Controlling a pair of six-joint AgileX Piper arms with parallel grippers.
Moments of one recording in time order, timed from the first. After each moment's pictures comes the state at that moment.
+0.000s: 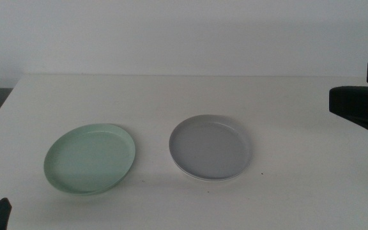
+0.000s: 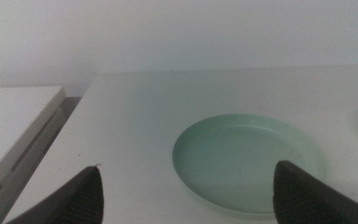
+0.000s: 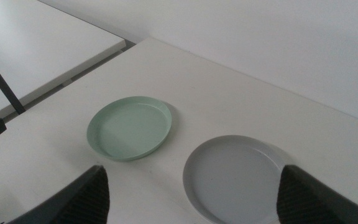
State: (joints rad) left arm -0.01 0.00 0.00 -0.04 0.26 0.03; right arm 0.30 0.79 -0.95 0.66 0.79 -0.59
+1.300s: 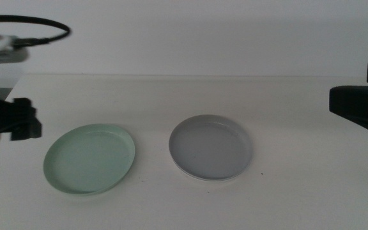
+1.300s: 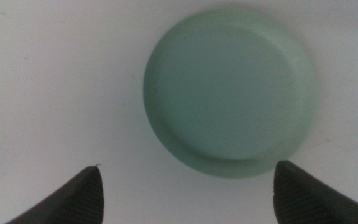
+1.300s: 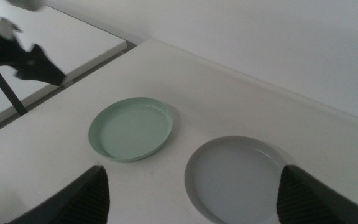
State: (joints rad) left arm -0.01 1.15 -0.96 -0.08 0.91 -0.02; right arm 0.30 0.79 -0.95 0.67 0.79 -0.59
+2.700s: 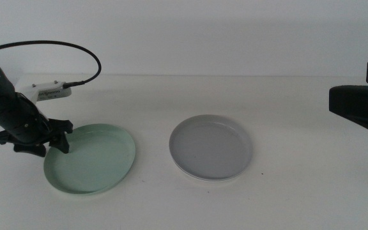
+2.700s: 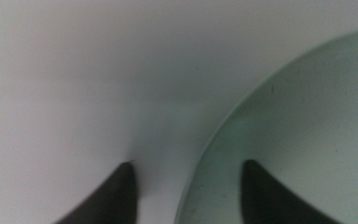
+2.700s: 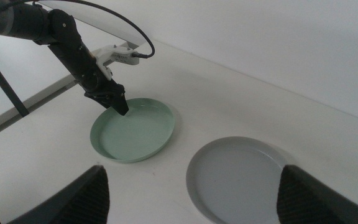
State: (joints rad) left arm 0.13 1.97 -1.24 -0.33 0.76 0.28; right arm 0.30 0.79 -0.95 0.67 0.79 -0.59
